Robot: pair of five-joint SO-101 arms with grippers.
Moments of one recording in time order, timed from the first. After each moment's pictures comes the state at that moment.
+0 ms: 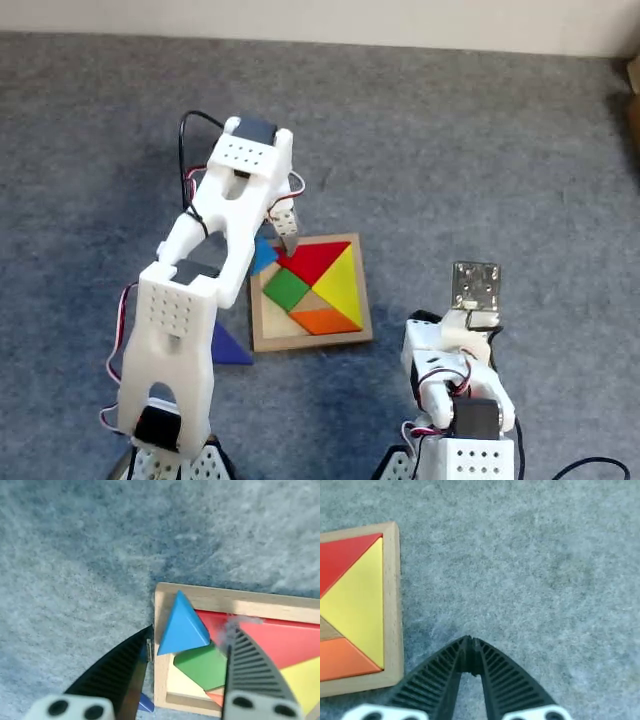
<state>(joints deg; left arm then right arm) 10.4 43.5 -32.5 100.0 31.6 -3.6 -103.6 95.7 61.4 0.0</state>
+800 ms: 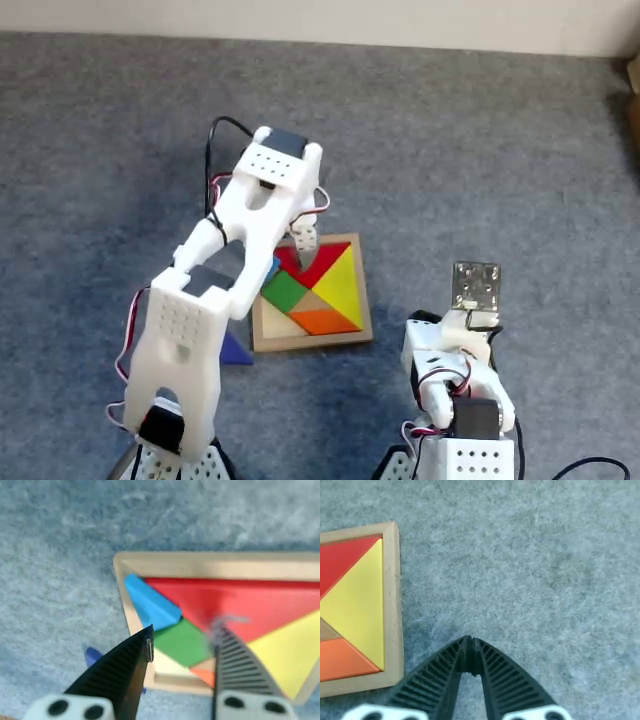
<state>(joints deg) 16.3 38.0 -26.2 100.0 32.1 -3.6 -103.6 95.7 61.4 0.0</state>
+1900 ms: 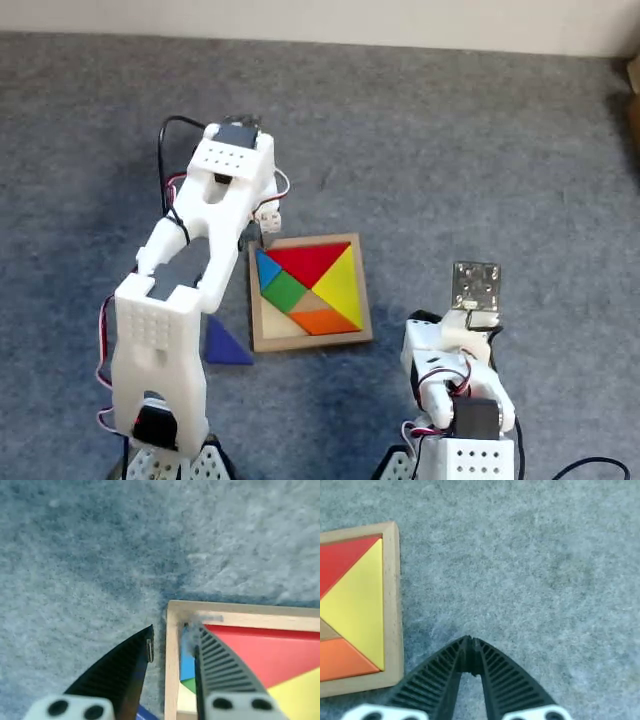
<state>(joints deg) 7.1 33.9 -18.4 89.6 27.5 -3.6 -103.6 95.7 61.4 0.0</state>
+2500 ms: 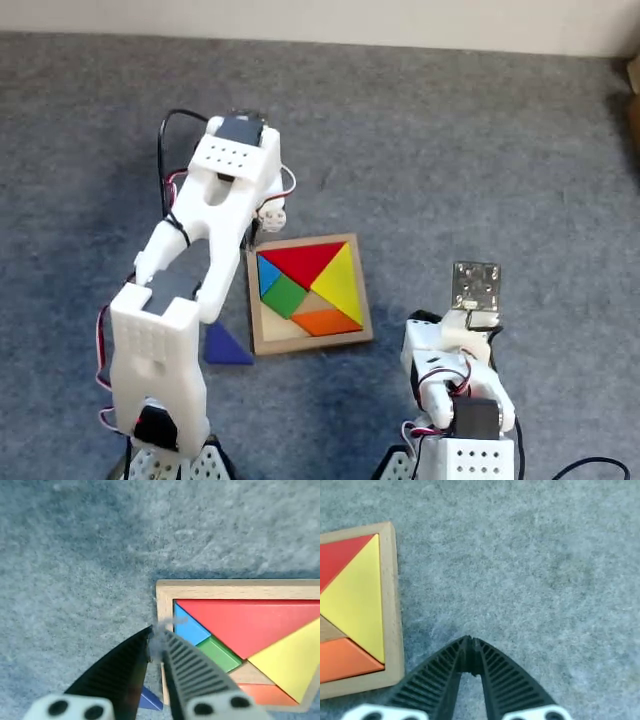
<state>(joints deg) 8.9 28.7 -18.6 93.3 27.5 -3.6 -103.6 95.7 61.4 0.0</state>
